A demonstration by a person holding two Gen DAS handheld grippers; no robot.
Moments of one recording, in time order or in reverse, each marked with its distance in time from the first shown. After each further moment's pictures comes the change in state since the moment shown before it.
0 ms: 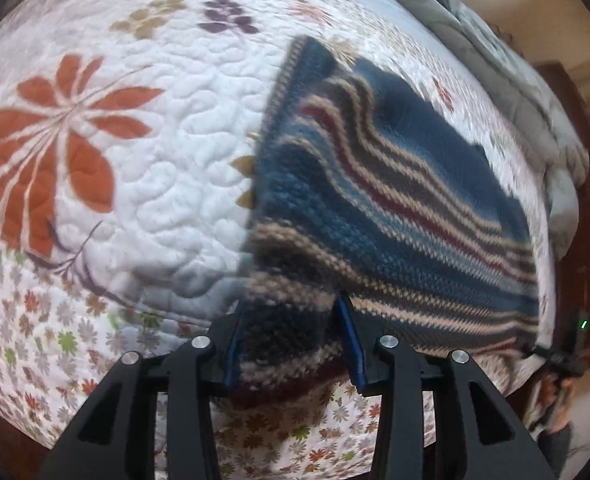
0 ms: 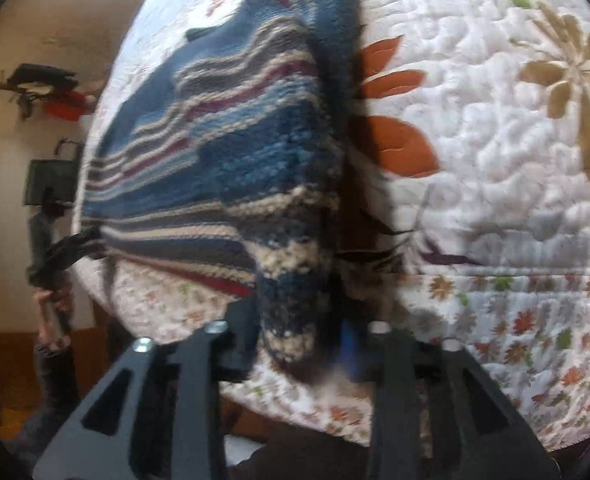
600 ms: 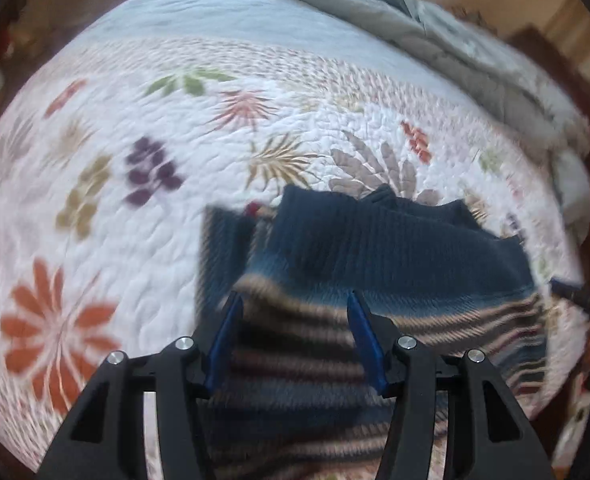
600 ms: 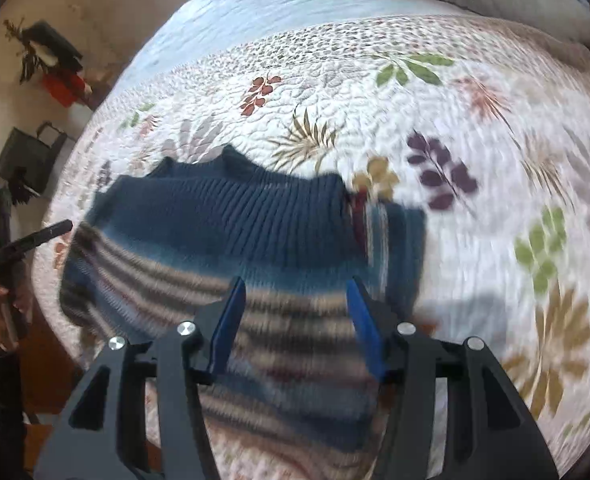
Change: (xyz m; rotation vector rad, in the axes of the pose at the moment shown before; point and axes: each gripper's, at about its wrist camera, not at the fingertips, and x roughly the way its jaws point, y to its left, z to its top) left arm 0.003 -0.094 0.108 0.266 -0.109 0.158; right arm -0.020 0.083 0.142 -0.252 -0.170 -0.172
